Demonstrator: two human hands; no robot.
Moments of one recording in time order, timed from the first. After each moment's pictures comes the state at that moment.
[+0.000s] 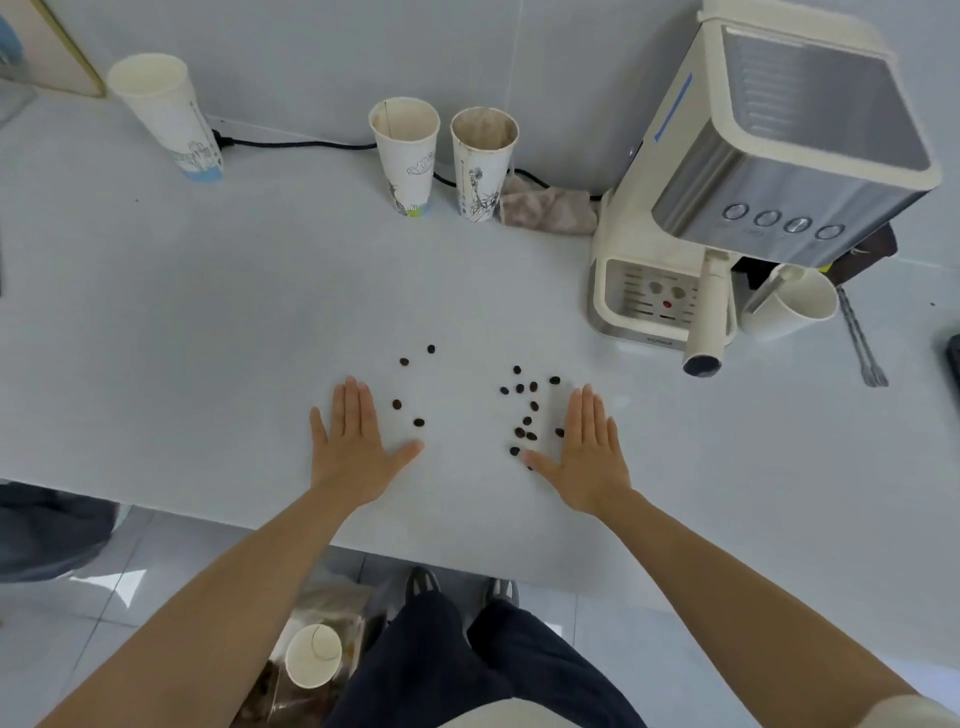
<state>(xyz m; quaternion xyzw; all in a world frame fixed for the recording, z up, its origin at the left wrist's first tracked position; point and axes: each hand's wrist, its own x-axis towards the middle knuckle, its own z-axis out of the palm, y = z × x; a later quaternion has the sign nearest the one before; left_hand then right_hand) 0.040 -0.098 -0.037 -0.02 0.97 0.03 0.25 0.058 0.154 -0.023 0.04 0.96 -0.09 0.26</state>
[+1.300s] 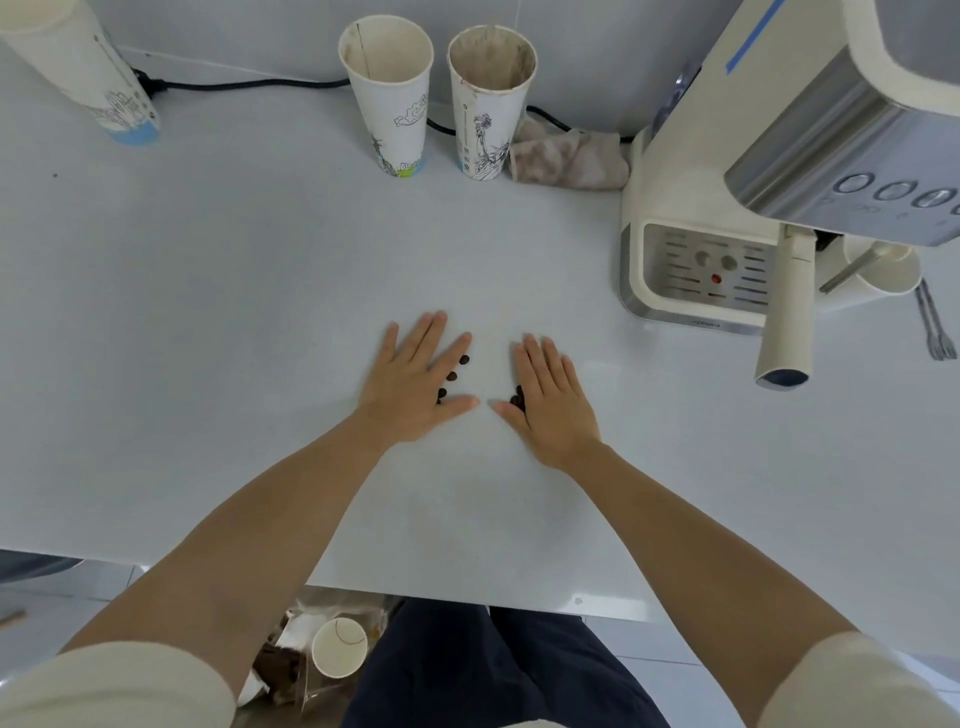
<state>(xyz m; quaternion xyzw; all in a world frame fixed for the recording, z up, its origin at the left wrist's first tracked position) -0.062 -0.078 -0.056 0.24 0.95 0.01 0.19 -0.014 0.109 -0.061 -0.08 0.98 -0.10 0.18</state>
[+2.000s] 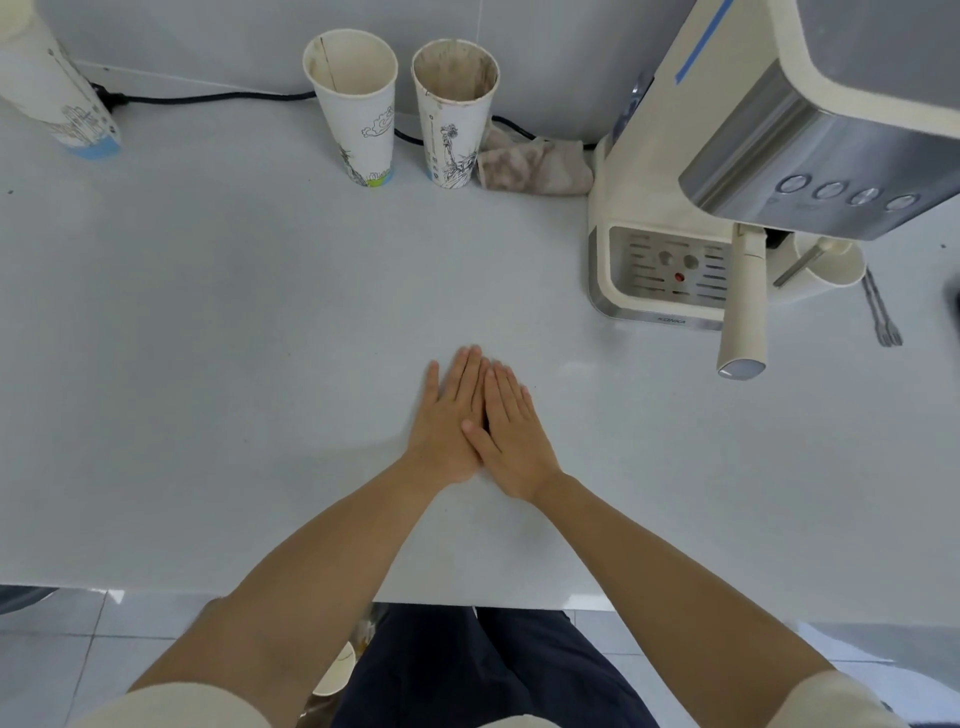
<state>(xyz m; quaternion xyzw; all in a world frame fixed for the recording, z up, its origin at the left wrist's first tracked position) -0.019 -0.017 -0.058 0.26 0.95 -0.03 0.17 0.012 0.084 -0.052 -0.03 0.94 -0.26 0.21</state>
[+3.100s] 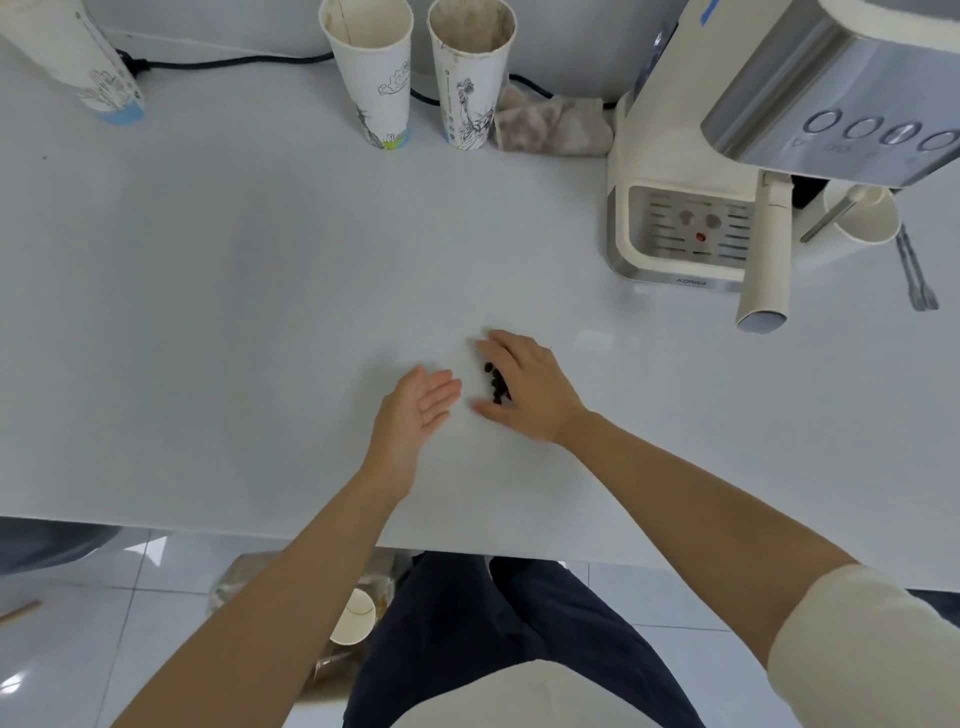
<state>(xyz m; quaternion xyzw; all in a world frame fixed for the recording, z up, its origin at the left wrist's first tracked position) 0.020 -0.063 -0.006 -0.27 0.57 0.72 0.28 0.001 0.101 -0.054 -0.15 0.96 -0.21 0.12</state>
